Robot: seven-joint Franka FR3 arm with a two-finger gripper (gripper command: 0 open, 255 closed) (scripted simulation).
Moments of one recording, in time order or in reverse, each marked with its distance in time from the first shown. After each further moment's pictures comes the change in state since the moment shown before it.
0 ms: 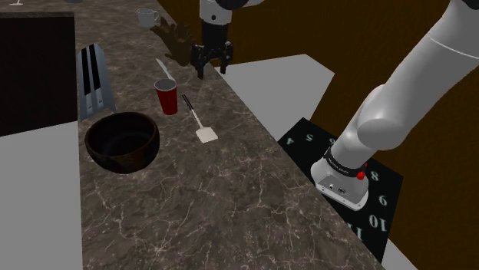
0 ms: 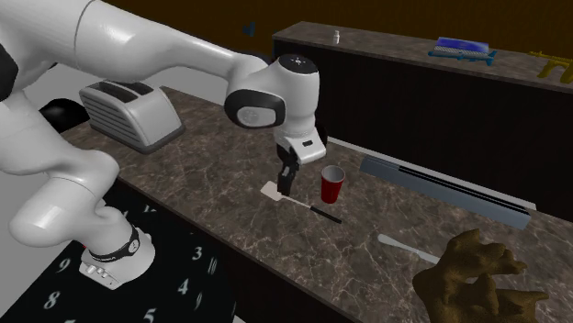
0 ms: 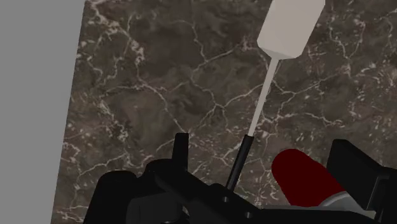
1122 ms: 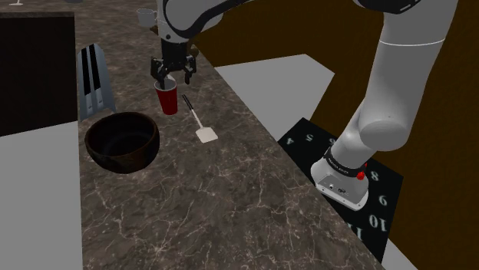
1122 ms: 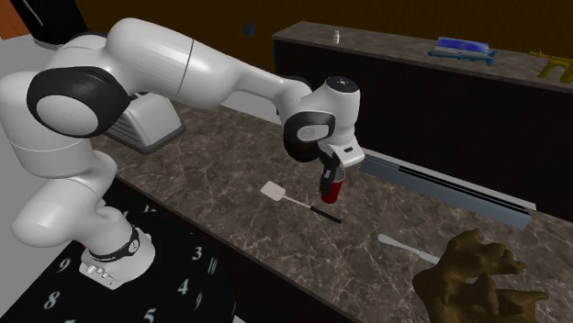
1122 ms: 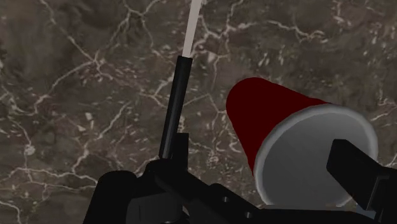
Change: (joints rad) arm 0.072 0.400 0.024 0.327 -0.121 0.143 0.199
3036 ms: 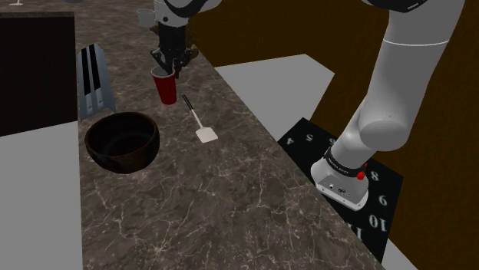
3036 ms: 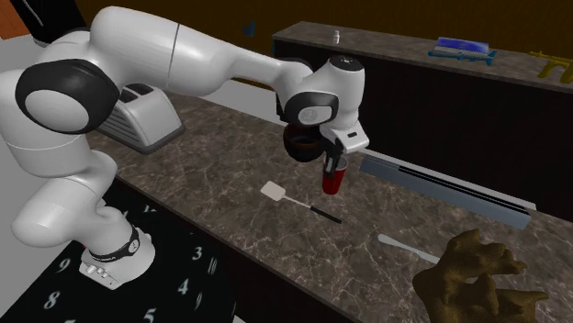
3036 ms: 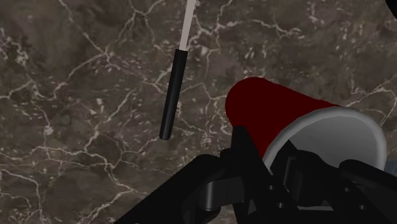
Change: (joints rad) arm -0.003 -0.037 0.003 0.064 0.008 -0.099 0.000
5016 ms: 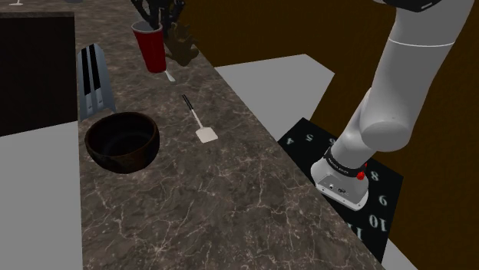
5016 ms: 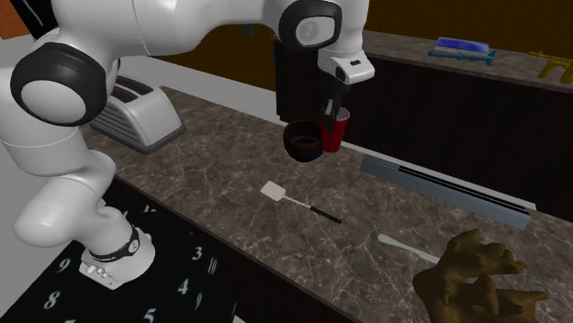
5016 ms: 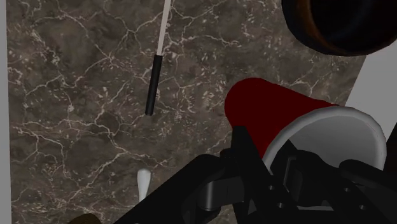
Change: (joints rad) arm 0.044 -0.046 0.028 0.313 -0.003 -0.354 0.078
